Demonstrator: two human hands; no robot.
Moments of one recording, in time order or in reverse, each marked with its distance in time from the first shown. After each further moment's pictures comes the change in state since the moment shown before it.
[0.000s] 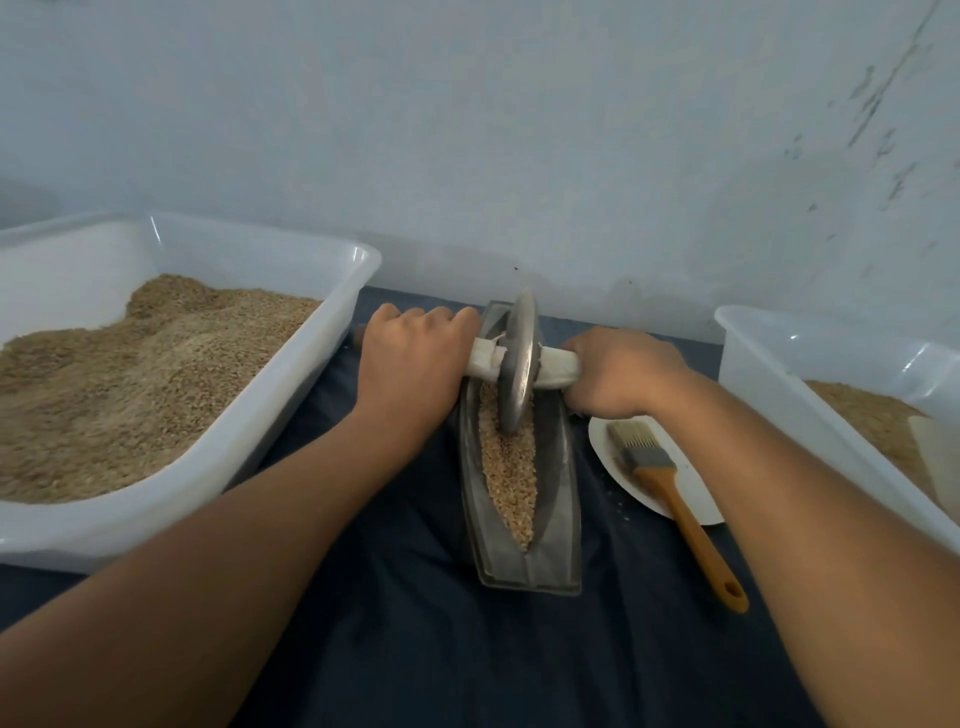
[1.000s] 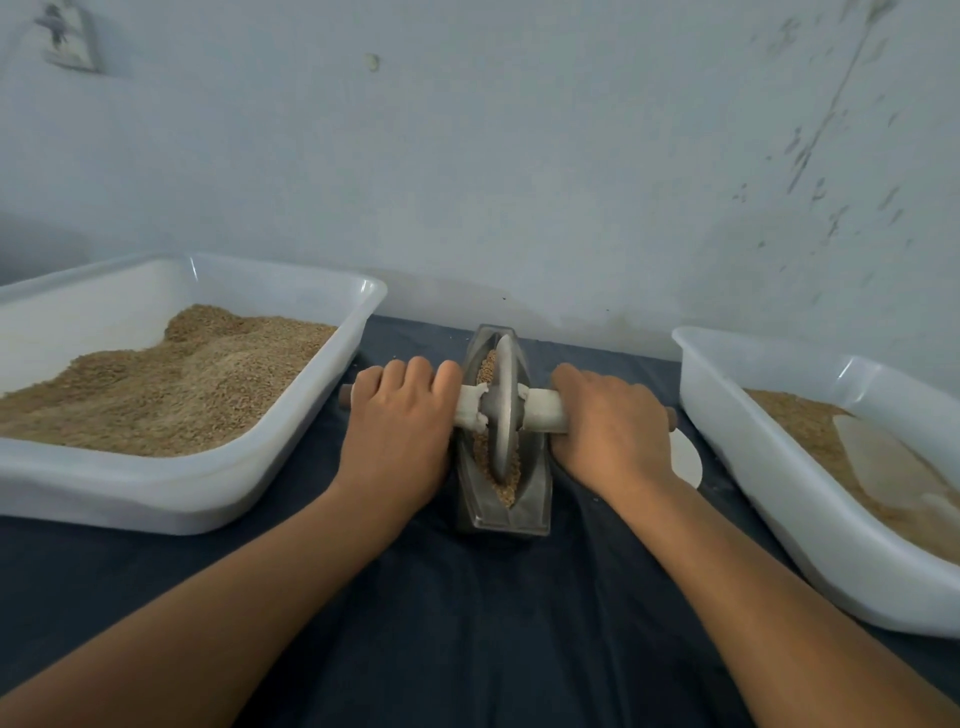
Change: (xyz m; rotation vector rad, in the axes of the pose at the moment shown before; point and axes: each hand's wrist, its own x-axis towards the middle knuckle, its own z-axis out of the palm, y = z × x) left_hand -0.071 0.008 -0.055 -0.088 0.022 -0.021; right_hand -0.090 -0.026 0.032 -0.167 0.629 -0.040
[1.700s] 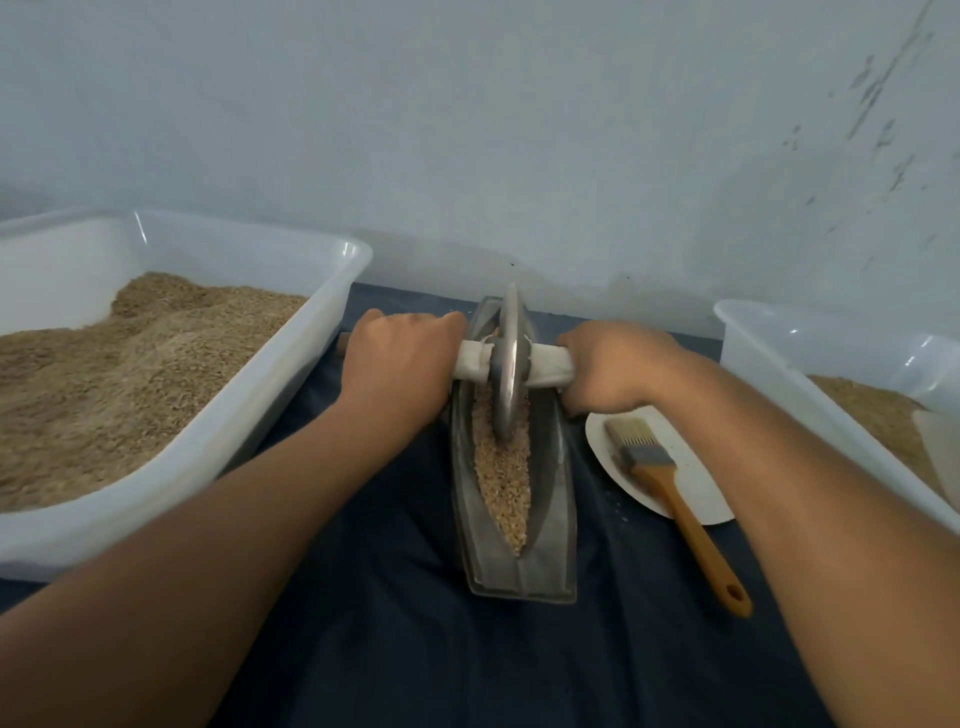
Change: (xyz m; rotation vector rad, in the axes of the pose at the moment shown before) left_hand 0.074 -0.016 0.052 0.063 -0.251 -0.001; right_hand 0.094 0.027 0.025 0.131 -0.692 -0.014
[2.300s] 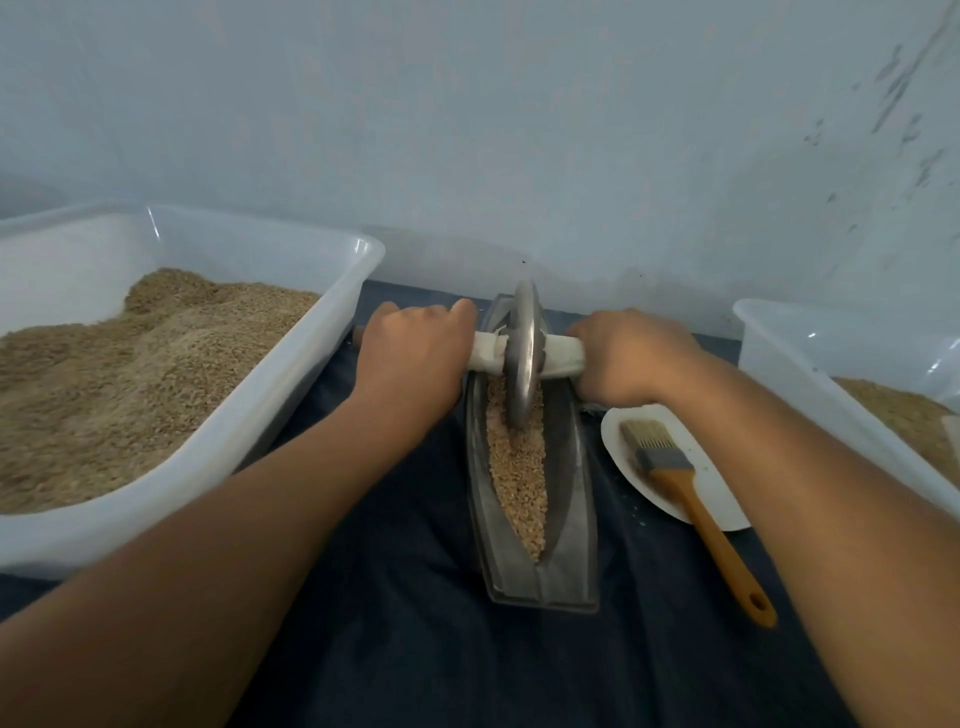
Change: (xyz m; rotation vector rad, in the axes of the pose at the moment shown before) left_hand 0.003 -0.002 0.005 -0.040 0.055 -0.002; right_hand 0.011 0.001 0.004 -0.072 0.146 -0.004
